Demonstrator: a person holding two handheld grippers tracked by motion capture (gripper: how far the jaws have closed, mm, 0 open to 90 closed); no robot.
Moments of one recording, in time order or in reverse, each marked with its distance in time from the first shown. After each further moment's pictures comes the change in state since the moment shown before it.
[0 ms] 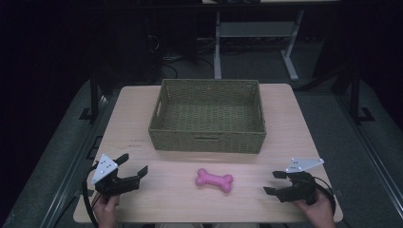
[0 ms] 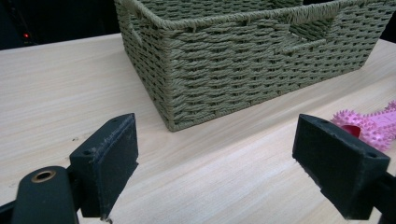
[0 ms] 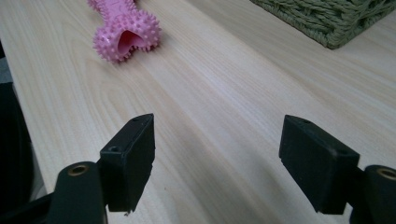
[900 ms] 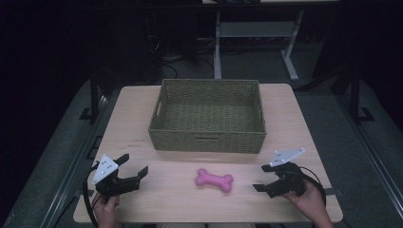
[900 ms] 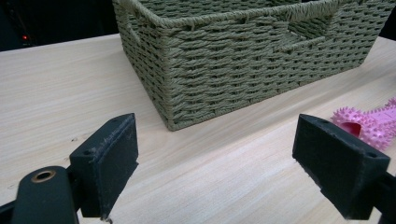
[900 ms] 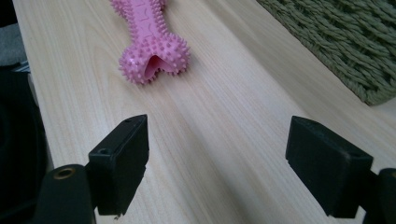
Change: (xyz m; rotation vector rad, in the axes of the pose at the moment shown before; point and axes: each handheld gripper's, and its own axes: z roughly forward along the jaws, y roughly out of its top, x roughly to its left) left arm 0.000 -0.002 0.000 -0.004 -0.006 0.004; right arm 0.014 0.044 0.014 0.093 0.052 -0.108
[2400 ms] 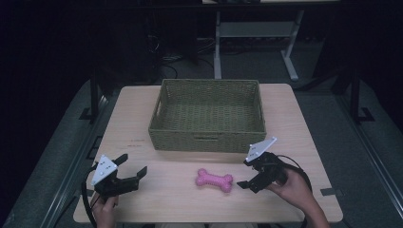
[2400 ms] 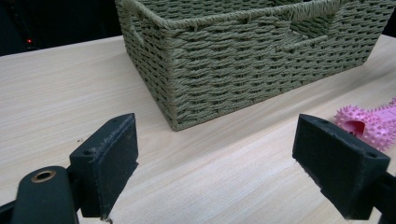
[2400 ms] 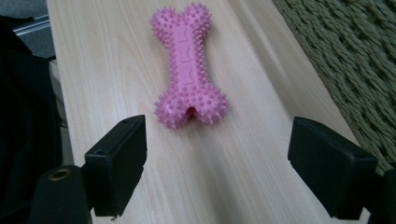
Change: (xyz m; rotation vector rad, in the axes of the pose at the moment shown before) left arm 0.001 0.000 -0.002 -0.003 0.009 0.014; right arm 0.022 0.063 0.017 0.116 0.057 -0.176
